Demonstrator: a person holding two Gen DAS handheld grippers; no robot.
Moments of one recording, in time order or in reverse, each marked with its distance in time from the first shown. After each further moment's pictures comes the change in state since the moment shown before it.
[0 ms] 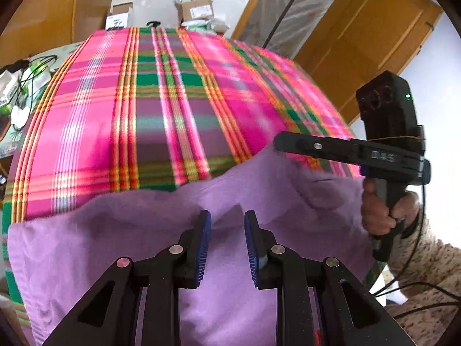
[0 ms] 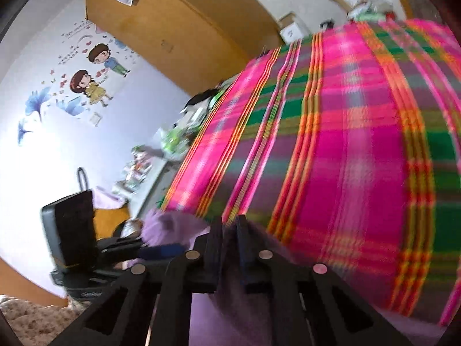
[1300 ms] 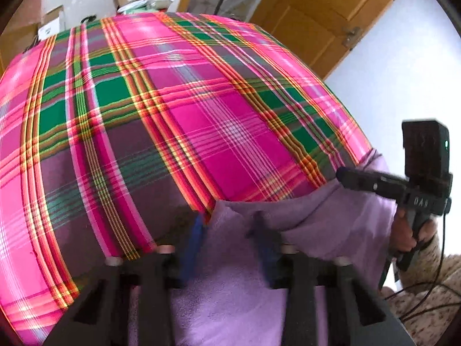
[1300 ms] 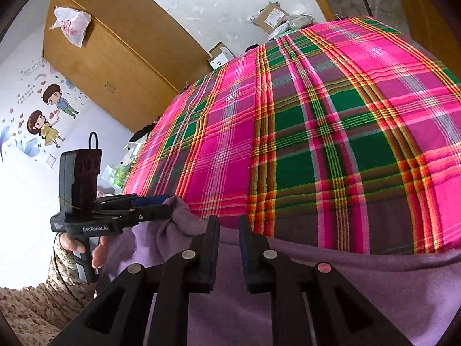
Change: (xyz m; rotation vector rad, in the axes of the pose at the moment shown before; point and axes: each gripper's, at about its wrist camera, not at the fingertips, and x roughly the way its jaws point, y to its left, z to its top) left arm 0.100 -0.018 0.075 0.235 0.188 -0.113; right arm -0.090 -0.060 -0.068 0.188 -0.166 -0.244
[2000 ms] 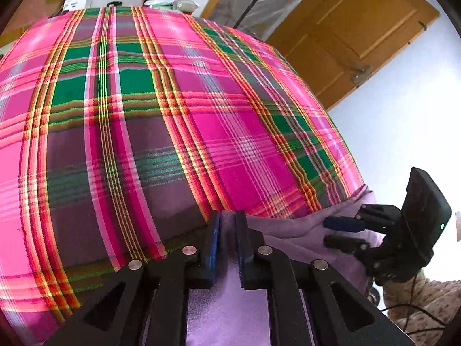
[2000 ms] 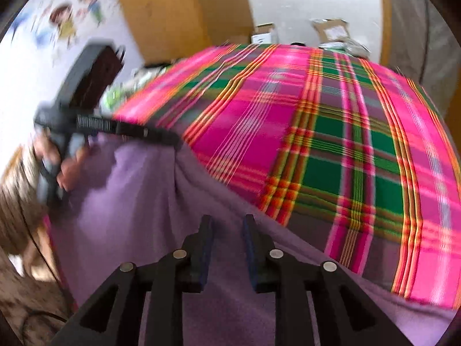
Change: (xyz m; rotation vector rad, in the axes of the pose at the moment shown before) left arm -0.004 0.025 -0.005 -0.184 -0.076 -0.071; right arm 0.028 0.052 -0.019 -0.497 0.163 -0.178
